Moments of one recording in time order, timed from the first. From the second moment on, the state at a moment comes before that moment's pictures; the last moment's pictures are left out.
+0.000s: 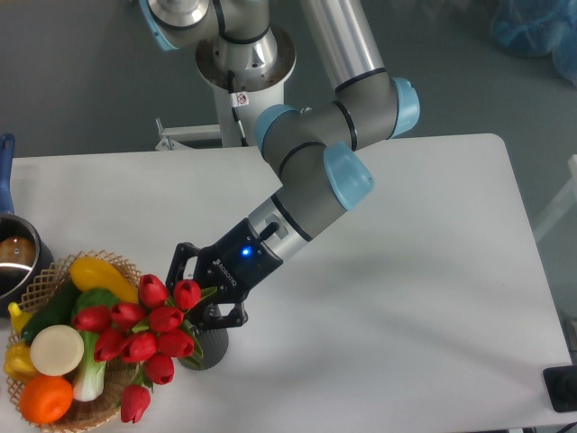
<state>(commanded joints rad) 2.43 -1.99 -1.66 -0.79 0.46 0.95</state>
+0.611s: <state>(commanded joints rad) 2.44 -1.97 -1.73 -0.79 0.48 1.05</state>
